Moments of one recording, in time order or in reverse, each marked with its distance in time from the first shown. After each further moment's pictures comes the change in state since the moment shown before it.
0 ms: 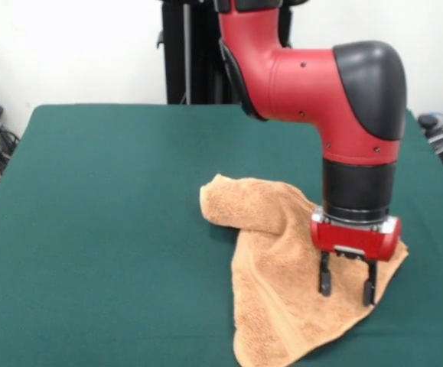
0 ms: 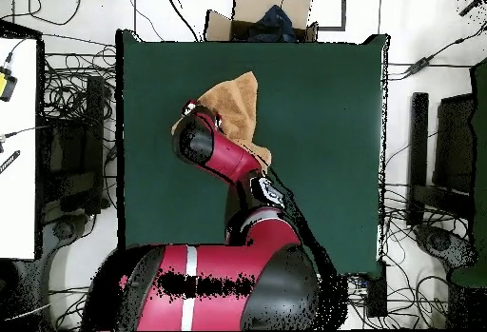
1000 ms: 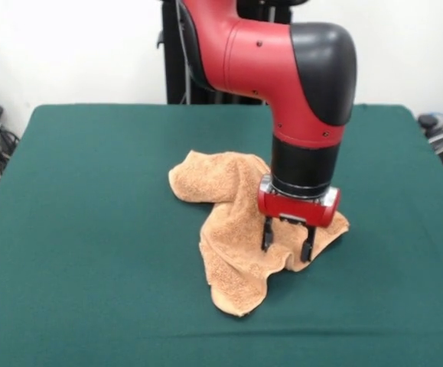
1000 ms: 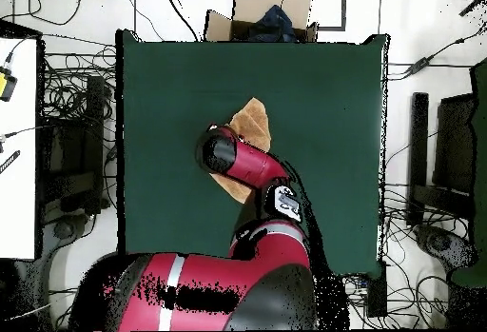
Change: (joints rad) arm 0.025 -0.020 -0.193 -0.002 -0.121 0.264 -0.002
